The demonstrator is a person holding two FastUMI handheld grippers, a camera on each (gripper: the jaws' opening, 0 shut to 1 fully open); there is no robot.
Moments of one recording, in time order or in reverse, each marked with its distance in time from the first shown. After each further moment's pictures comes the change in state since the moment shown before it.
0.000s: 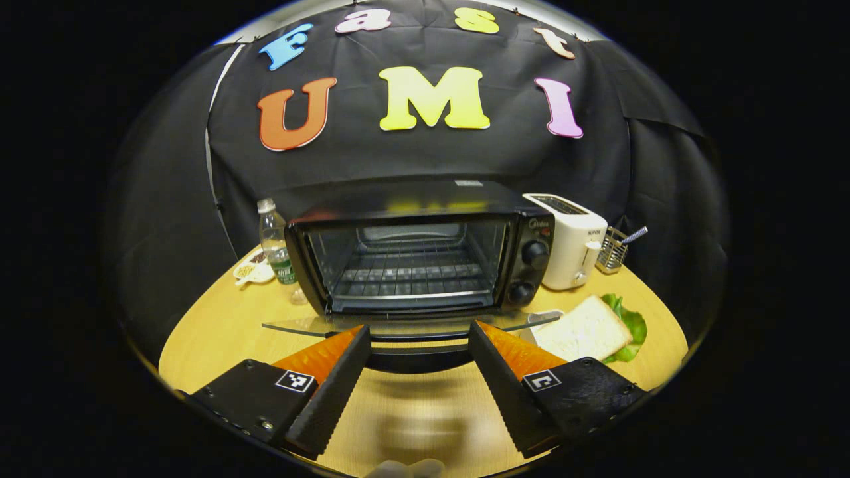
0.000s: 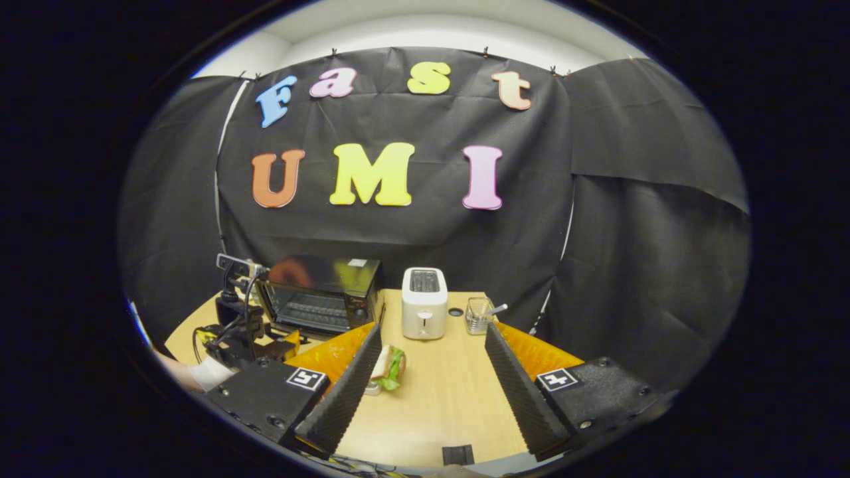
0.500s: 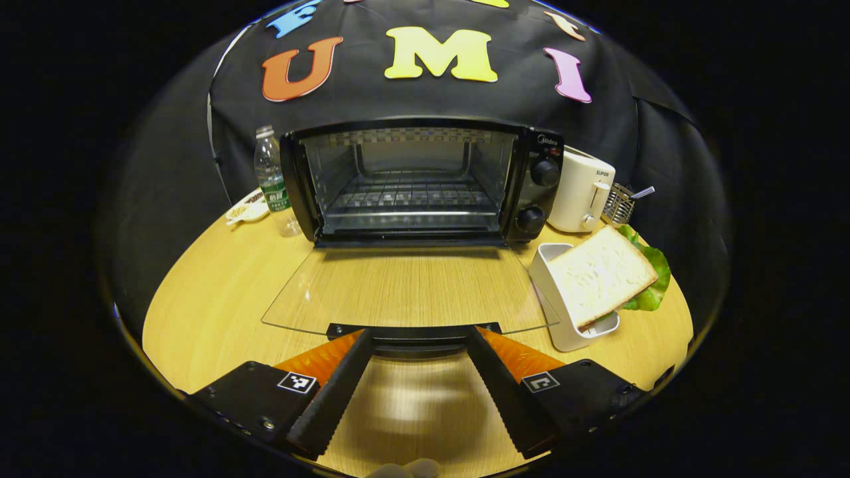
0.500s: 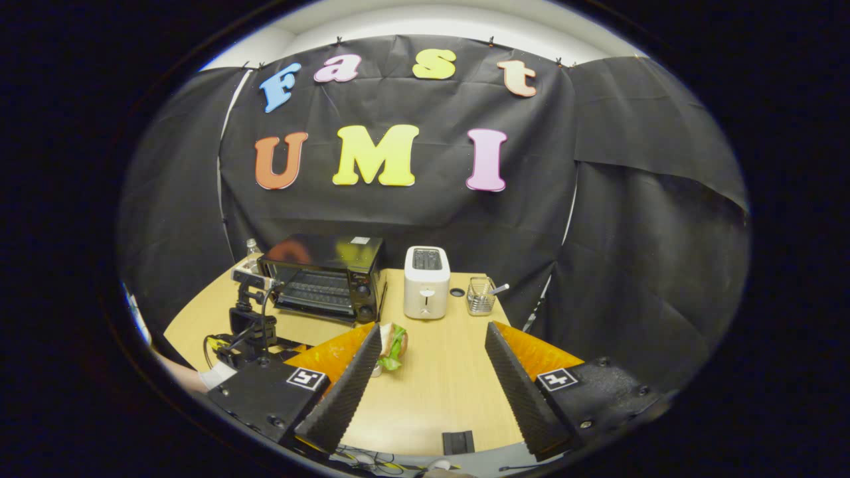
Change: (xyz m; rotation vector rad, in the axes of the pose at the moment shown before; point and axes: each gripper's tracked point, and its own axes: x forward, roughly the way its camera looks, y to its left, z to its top) left arm 0.003 -0.005 -0.091 -0.056 0.211 -0.006; right arm -0.009 0.007 -0.029 -0.018 0.072 0.006
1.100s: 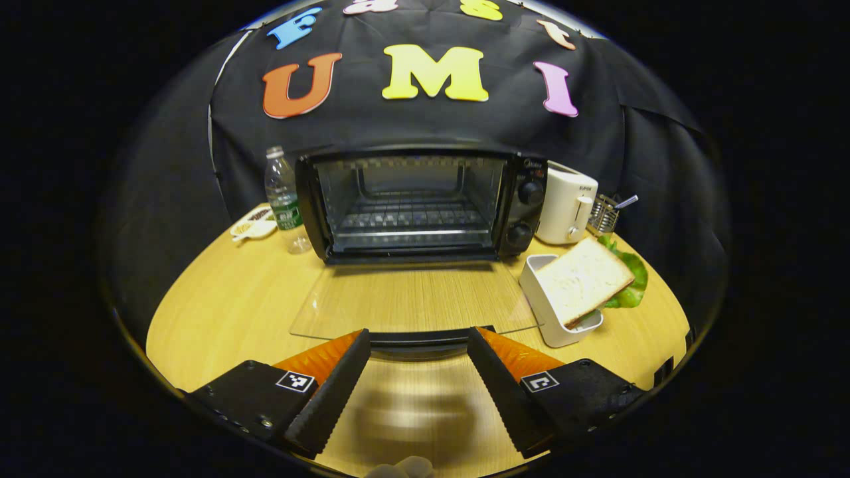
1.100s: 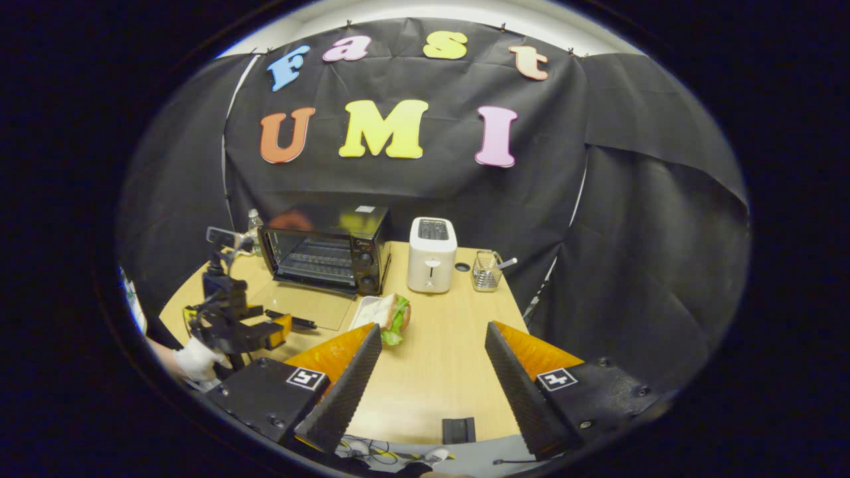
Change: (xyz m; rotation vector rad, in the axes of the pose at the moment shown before) left arm -0.052 0.016 0.034 0.054 -0.160 -0.038; right arm 0.019 0.011 -0.049 -0.020 0.095 0.030
